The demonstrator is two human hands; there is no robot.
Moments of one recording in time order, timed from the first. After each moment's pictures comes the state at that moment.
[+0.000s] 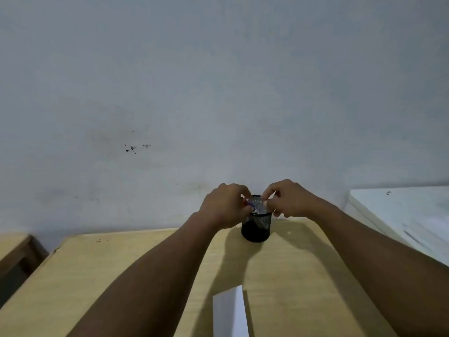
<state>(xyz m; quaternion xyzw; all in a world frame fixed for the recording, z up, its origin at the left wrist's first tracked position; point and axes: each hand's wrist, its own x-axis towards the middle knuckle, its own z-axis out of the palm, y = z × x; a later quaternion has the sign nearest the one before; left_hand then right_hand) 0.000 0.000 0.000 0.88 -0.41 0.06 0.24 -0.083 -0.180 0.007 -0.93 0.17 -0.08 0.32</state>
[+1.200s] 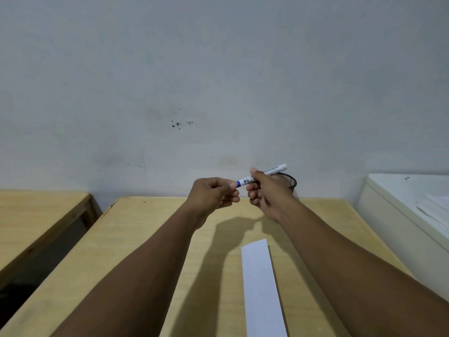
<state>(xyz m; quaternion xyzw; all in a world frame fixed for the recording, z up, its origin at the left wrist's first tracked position) -0.024 0.106 -0.045 0.67 -0.19 -0.19 0.69 -0.083 -0.048 -0.032 -0.57 0.21 -0.15 0.78</state>
